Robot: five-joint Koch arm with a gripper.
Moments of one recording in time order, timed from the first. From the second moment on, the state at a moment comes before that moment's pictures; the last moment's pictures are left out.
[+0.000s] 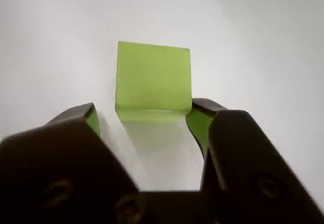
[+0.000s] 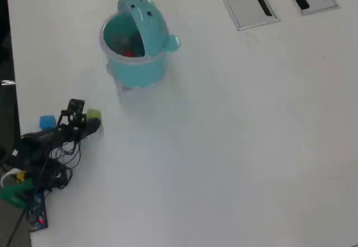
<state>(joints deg) -47.3 107.1 154.1 0.3 -107.1</state>
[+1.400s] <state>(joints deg) -60.5 115.5 130.8 -4.0 -86.4</state>
